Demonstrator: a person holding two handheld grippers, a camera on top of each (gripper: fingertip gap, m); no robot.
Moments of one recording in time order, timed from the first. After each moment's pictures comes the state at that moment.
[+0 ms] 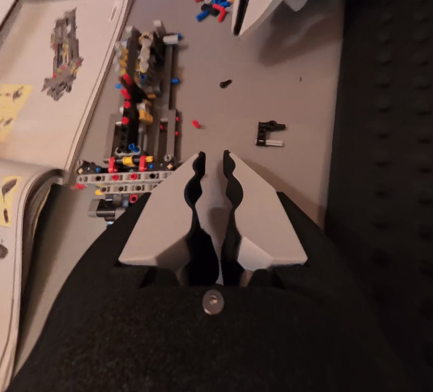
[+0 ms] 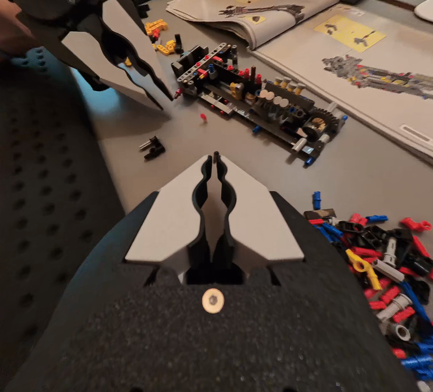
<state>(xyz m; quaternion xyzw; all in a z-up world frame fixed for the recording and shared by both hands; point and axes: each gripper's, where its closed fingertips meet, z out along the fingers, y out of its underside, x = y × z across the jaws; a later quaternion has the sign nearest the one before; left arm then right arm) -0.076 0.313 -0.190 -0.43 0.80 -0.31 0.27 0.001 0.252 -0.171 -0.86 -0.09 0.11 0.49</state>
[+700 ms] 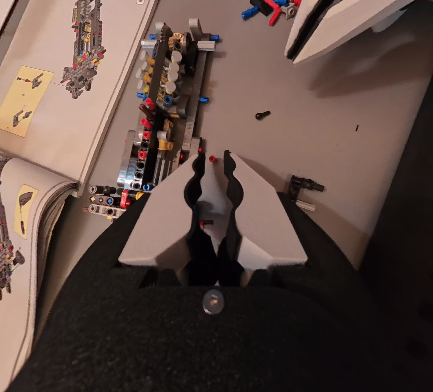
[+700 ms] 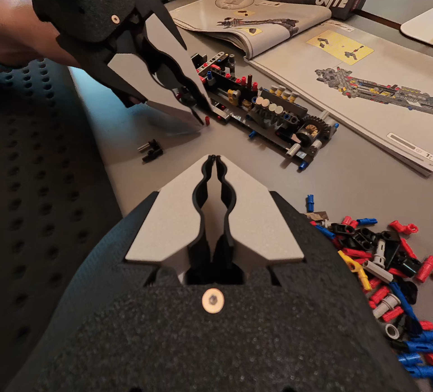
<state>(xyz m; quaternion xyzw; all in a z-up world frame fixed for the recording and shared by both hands) -0.027 0.316 -0.198 -0.51 0.78 -0.23 0.28 0.004 0.252 -0.167 -0.85 -0.10 0.10 0.51</state>
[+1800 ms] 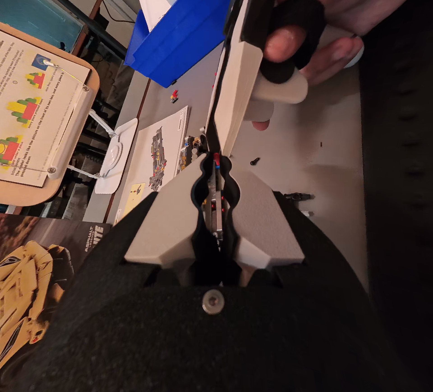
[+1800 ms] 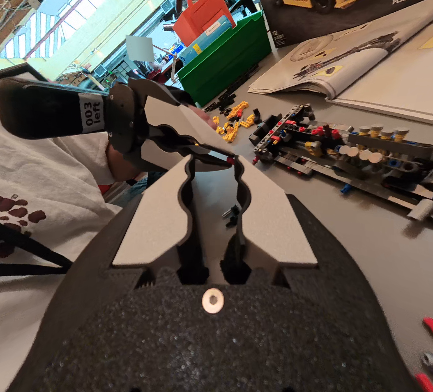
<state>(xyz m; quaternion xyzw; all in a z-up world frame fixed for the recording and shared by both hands) -0.031 0.279 -0.123 -0.28 0.80 -0.24 0.47 -0.050 0.281 -0.112 -0.75 -0.02 0.38 0.54</state>
